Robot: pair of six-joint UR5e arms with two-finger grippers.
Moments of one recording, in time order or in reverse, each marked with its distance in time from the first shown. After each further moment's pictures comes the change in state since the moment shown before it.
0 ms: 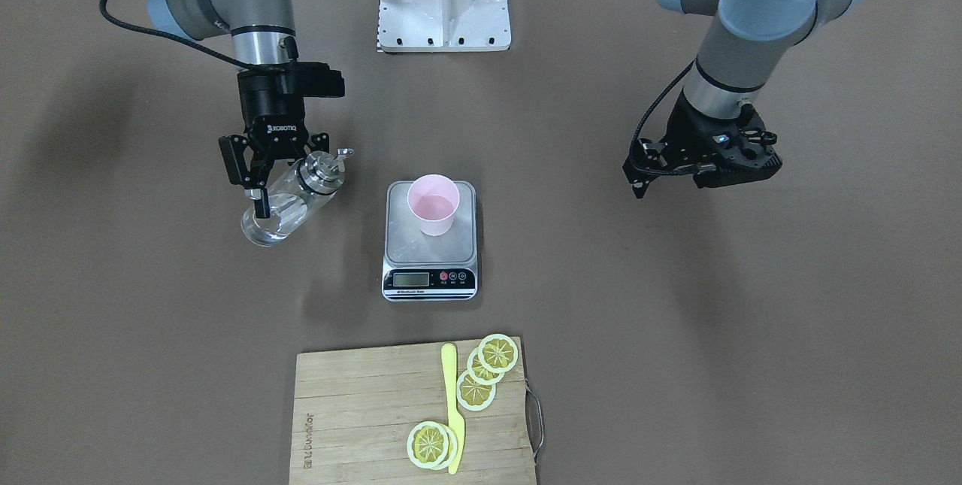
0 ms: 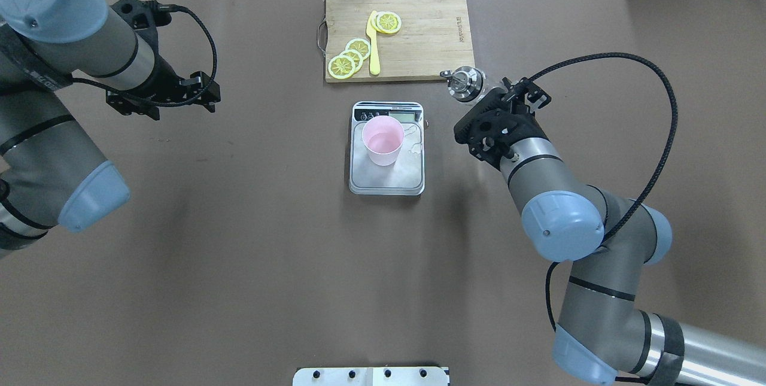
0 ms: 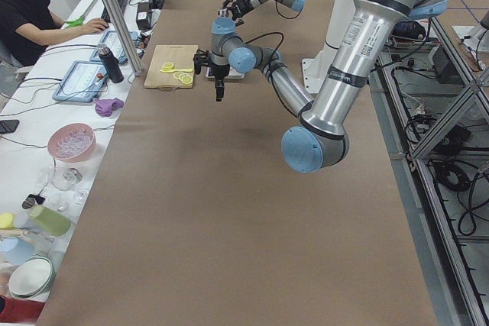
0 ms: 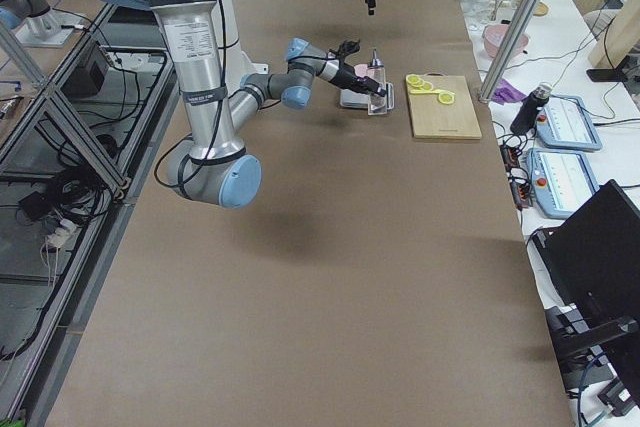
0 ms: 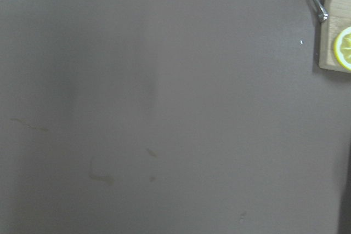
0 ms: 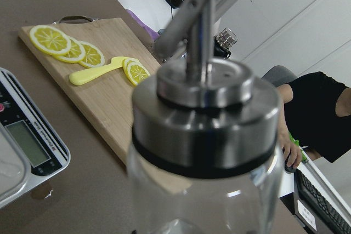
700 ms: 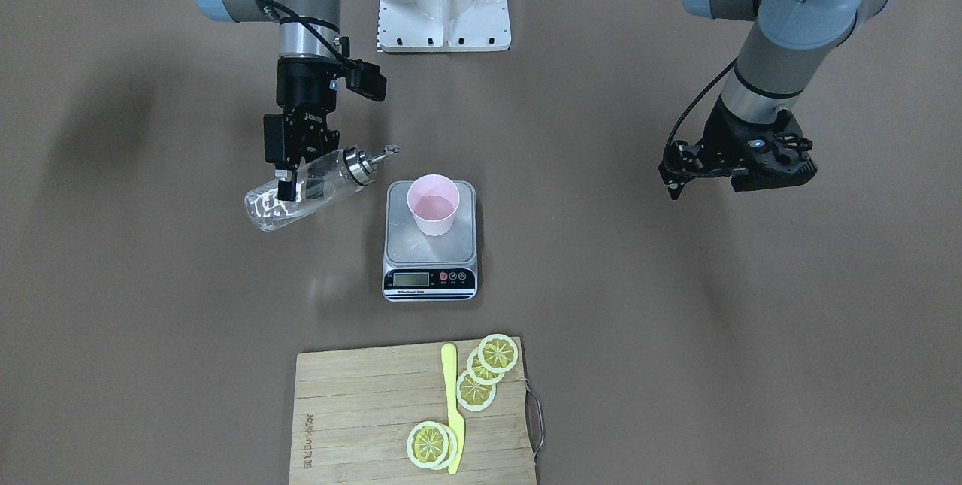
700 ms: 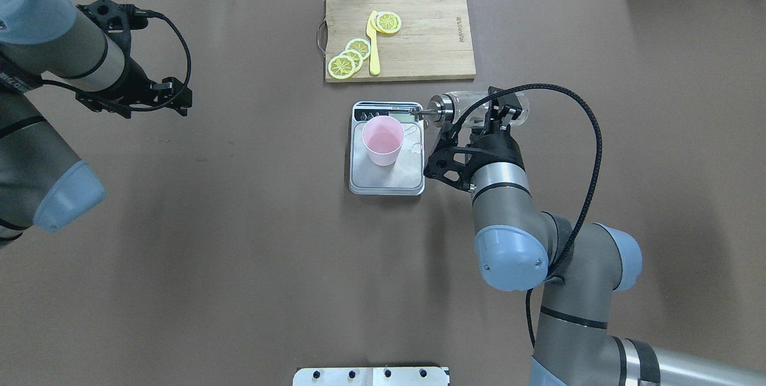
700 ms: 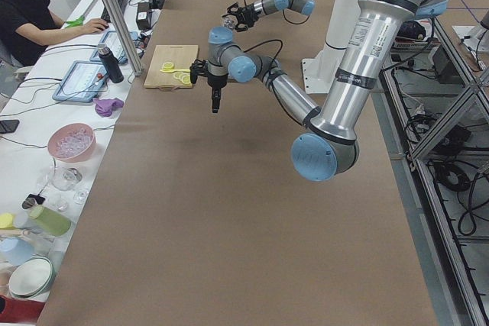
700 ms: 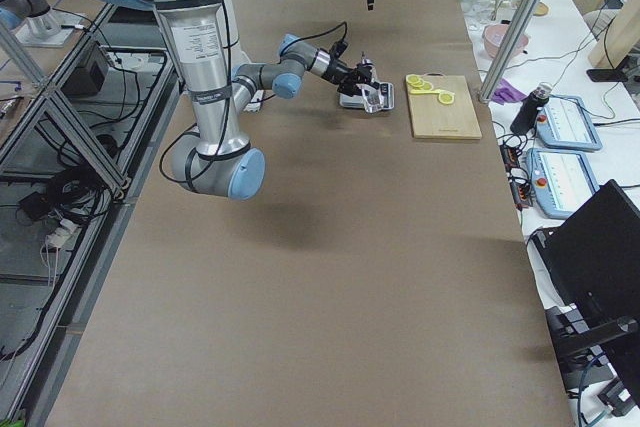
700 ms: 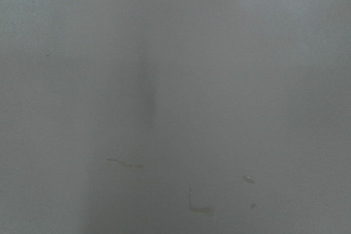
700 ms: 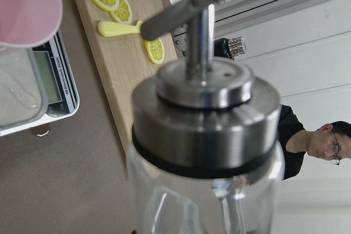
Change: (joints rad) left arm -0.026 0.054 -0.010 -0.005 0.001 0.113; right arm -0.084 0.063 -0.004 -0.253 -0.195 -0.228
